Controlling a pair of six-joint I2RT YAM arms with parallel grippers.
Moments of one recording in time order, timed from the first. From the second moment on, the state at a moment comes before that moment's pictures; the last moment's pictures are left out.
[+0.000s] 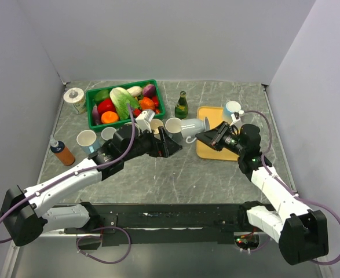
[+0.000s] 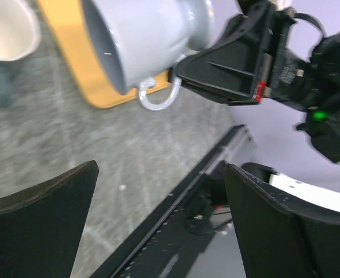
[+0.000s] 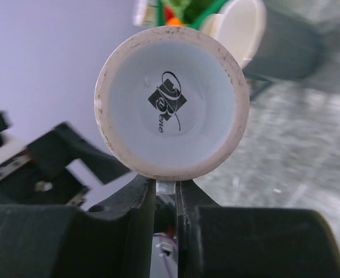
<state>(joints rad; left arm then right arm) -0.82 1.13 0.88 -0.02 0.14 -0.75 0.21 0.98 0.58 0.13 -0.56 1.05</state>
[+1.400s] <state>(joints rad) -0.82 1.03 0.73 0.38 0.12 -1.05 0.50 1.00 0.47 0.83 -0.46 1.34</state>
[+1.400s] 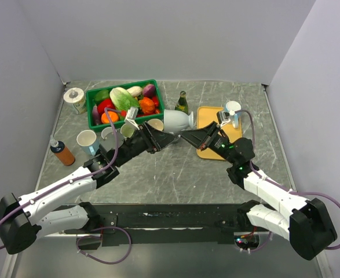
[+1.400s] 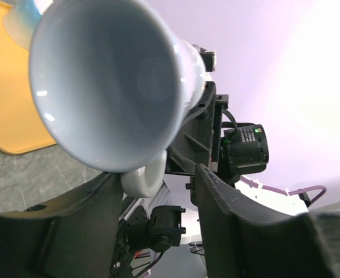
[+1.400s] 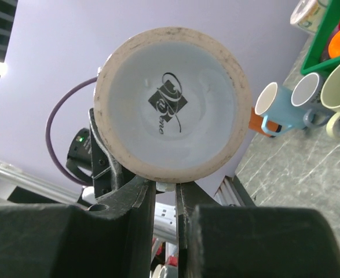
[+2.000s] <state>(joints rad) -0.82 1.03 0.73 0.37 0.07 -1.06 0.54 1.00 0.47 0.82 -0.40 1.28</state>
